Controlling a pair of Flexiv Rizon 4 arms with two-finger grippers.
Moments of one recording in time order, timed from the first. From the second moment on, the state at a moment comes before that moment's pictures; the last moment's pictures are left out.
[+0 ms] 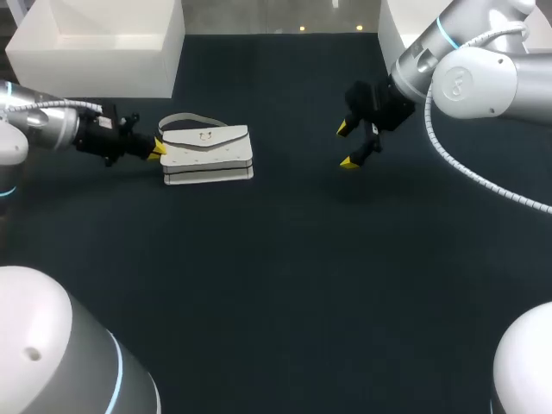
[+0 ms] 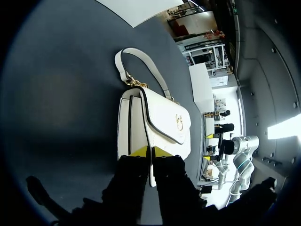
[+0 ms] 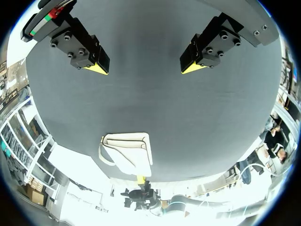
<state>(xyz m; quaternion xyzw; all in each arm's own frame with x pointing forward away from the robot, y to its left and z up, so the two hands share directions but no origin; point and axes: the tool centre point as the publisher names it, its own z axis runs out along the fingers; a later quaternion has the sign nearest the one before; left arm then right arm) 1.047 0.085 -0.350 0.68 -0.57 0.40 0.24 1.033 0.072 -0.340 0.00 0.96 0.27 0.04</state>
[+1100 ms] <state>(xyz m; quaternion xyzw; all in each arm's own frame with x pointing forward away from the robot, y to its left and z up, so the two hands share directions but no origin) 1.051 0.085 -0.350 0.65 -0.61 0.35 0.28 1.033 0.072 -0.340 0.00 0.96 0.27 0.04</state>
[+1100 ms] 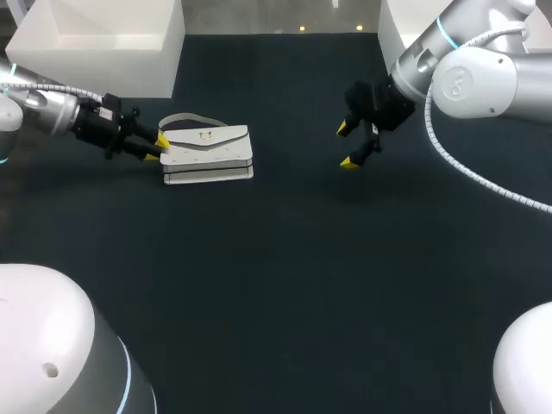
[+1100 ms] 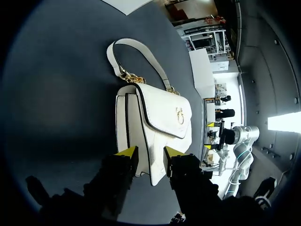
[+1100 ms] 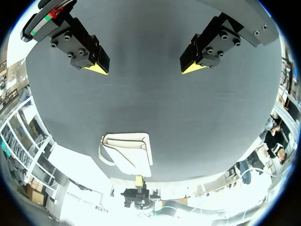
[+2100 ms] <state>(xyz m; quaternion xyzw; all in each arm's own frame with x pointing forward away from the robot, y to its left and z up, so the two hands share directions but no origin) 1.043 0.060 -0.353 0.63 -0.62 0.35 0.32 1.033 0.072 -0.340 0.00 0.96 0.27 0.04</state>
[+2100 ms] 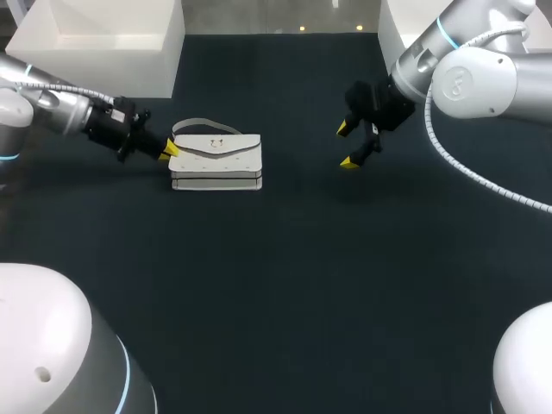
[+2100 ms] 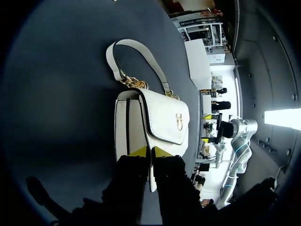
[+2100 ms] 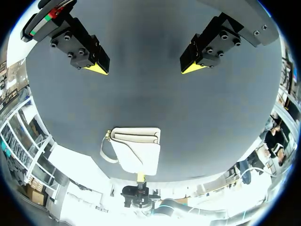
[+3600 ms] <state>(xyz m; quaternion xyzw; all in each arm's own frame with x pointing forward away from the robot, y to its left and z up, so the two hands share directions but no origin) 1.035 -0.003 -0.372 0.64 -0.60 0.37 0.31 1.033 0.072 -0.340 0.00 0.96 0.27 0.04</state>
